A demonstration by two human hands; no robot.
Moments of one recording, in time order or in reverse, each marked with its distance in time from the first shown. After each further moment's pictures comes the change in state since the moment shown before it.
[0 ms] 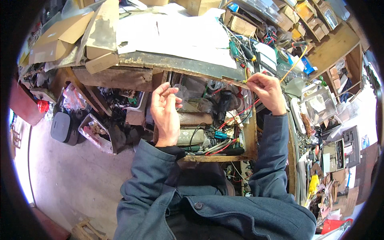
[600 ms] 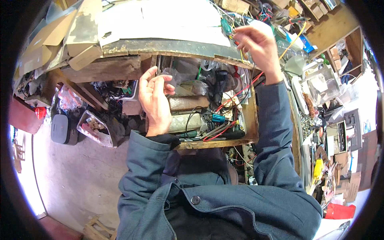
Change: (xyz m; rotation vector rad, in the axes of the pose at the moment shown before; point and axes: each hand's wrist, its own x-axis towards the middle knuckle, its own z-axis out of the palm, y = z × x) left_hand 0.003 -0.001 0.001 0.007 -0.038 -0.032; right_hand 0.048 0.007 0.012 0.290 0.116 -0.084
